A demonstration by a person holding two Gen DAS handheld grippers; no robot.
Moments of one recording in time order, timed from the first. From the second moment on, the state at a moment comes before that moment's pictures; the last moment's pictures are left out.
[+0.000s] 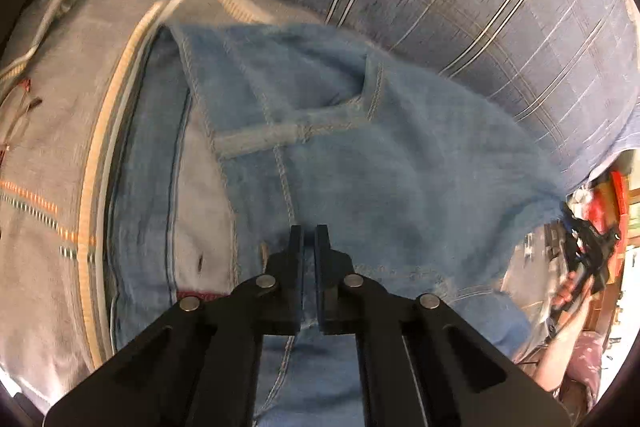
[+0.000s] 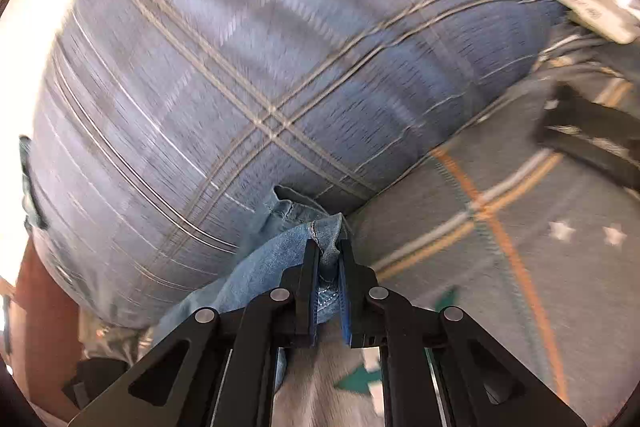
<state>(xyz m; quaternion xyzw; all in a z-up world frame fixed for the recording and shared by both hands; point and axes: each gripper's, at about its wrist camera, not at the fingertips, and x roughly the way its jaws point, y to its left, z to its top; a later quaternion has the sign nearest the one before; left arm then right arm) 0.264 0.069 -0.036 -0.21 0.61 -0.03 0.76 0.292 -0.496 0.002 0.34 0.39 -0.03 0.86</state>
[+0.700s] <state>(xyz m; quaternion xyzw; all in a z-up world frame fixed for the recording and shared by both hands) 0.304 0.136 0.003 -0.29 0.58 0.02 0.76 0.301 -0.478 0.048 0.25 0.43 -0.01 0.87</state>
